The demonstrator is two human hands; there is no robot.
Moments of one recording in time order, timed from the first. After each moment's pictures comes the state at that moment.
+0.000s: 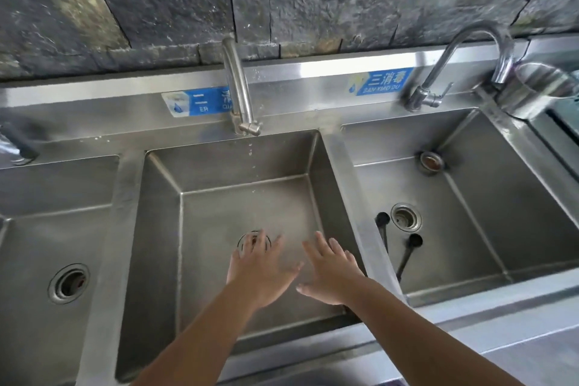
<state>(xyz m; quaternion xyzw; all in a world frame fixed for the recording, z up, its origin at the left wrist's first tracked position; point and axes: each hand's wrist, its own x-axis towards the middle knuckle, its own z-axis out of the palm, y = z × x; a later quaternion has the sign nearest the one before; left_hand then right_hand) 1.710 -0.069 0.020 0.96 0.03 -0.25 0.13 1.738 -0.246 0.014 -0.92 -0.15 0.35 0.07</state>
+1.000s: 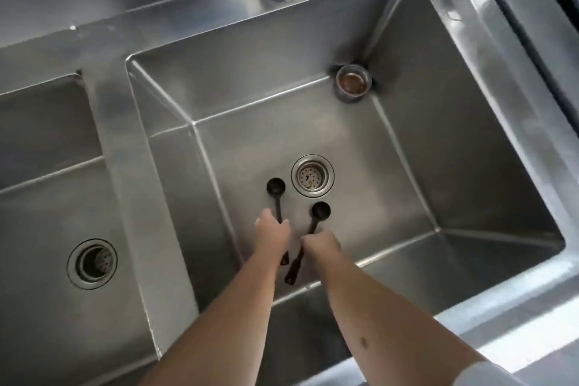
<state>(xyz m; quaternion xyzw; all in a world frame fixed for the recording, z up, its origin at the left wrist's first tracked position) 1.889 -0.441 -0.208 0.82 0.31 -0.33 0.35 1.867 -0.545 -0.200 -0.71 0.45 0.39 0.38</state>
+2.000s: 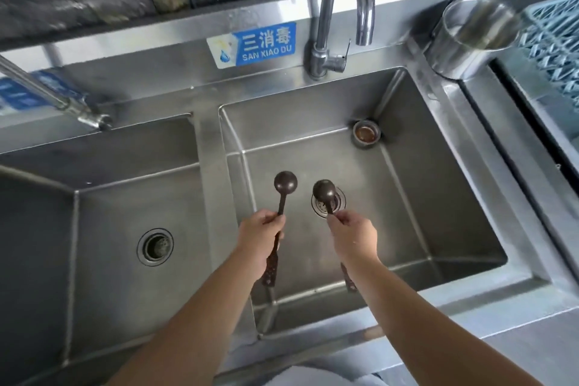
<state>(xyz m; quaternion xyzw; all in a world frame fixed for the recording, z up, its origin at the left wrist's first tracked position) 1.852 -0.385 0.004 0.63 0.35 -0.19 0.67 1.864 -0.556 -0.010 -0.84 0.27 0.15 0.45</state>
